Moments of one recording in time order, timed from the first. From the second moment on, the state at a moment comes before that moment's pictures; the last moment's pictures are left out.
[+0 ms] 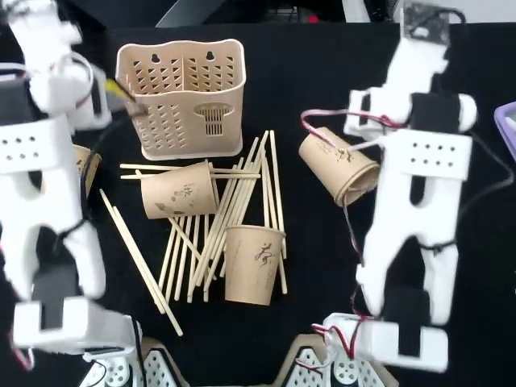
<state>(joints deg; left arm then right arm) -13.4 -4.4 -34.0 99.1 -2.8 7.5 -8.3 -11.2 88.8 -6.6</state>
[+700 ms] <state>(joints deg) -14.9 -44.0 50.9 58.4 -3.6 6.1 -34.5 46.1 52.4 -18.2</state>
